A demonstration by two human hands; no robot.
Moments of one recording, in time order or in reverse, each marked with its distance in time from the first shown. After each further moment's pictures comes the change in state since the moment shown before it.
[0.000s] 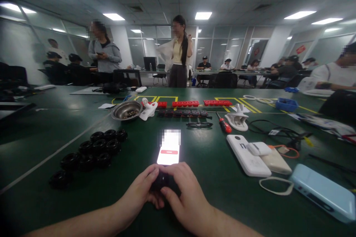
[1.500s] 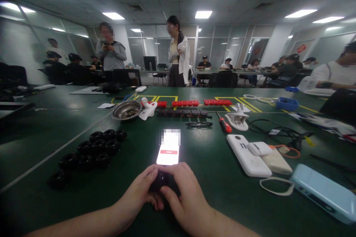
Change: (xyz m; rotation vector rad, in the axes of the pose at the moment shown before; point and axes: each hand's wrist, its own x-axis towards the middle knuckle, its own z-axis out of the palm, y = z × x) left_hand 0.002 0.001 -0.001 -0.002 -0.007 -0.007; right_hand -0.002 0.003 0.004 -0.006 0.028 0.031
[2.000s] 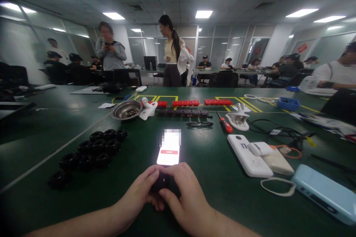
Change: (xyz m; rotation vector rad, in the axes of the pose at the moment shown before) left_hand -0.002 0.000 0.001 0.022 -0.006 0.007; right_hand 0.001 0.001 -0.001 -0.006 -0.009 -0.014
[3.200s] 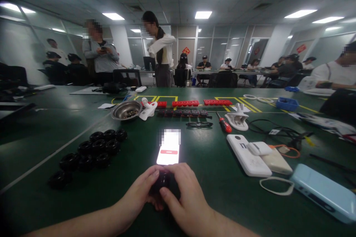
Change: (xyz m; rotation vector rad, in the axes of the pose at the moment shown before) left_hand -0.002 0.002 0.000 0.017 -0.003 0.011; right_hand -0.001 -0.004 -0.001 0.002 0.040 0.020
